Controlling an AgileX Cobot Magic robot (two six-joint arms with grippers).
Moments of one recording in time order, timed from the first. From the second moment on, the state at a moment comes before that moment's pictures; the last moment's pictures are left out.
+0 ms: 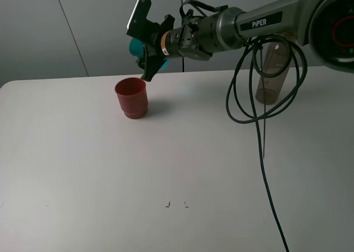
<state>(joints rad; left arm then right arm) 0.00 0.00 -0.51 0.02 1.09 0.01 0.61 2.32 -1.72 -0.87 -0.06 0.09</state>
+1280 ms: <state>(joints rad) 0.00 0.00 -0.51 0.02 1.09 0.00 0.62 2.32 -1.72 -0.87 -0.06 -0.24</state>
